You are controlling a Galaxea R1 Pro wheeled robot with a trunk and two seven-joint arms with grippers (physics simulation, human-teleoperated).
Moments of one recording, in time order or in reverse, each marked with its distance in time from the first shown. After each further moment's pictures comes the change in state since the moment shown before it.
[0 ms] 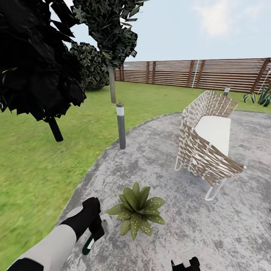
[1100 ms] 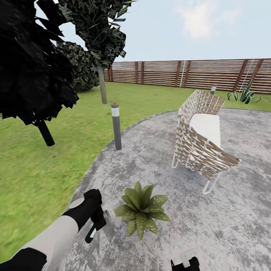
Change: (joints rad) left arm -0.064 -0.005 -0.003 -0.004 -0.008 0.000 -0.021; right arm 0.000 0.002 0.001 0.000 -0.002 -0.001 0.000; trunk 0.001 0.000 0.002
